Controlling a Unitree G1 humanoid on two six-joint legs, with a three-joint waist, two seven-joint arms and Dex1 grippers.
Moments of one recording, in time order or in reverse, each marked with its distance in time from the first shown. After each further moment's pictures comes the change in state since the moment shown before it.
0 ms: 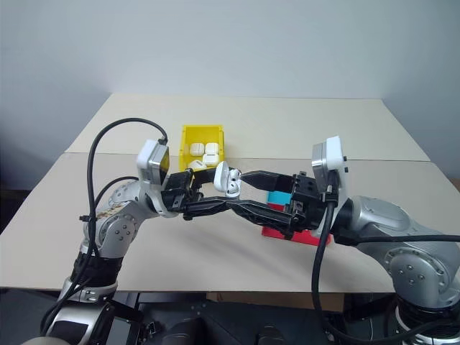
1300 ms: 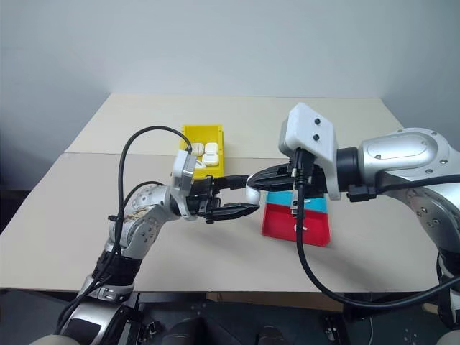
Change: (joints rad) left arm -0.013 -0.088 -0.085 0.097 0.149 -0.085 0.030; right arm -0.449 -0.358 0.268 0.110 -0.325 0.119 0.262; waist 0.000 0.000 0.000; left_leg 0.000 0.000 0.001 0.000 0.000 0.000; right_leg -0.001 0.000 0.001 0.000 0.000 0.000
